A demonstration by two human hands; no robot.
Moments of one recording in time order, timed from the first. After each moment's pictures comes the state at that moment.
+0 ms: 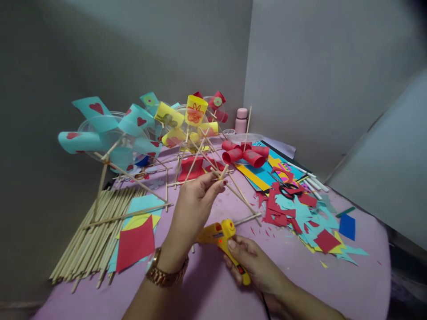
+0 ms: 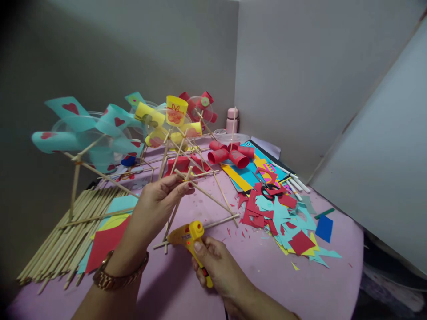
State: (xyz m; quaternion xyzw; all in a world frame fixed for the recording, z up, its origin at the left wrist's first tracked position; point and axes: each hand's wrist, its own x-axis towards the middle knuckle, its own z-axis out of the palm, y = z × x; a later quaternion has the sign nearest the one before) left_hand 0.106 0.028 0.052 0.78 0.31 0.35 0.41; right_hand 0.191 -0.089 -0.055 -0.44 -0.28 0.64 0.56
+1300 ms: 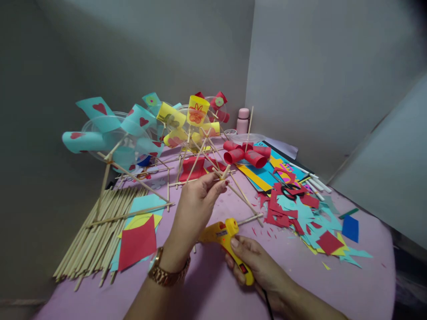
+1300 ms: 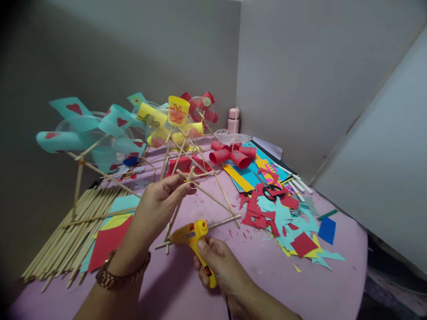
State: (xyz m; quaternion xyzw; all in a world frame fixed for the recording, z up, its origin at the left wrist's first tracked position) left_hand 0.107 0.029 0.051 0.79 0.31 0.35 0.40; right_hand 0.194 -0.088 -0.055 -0.42 -0.26 0.67 0.55
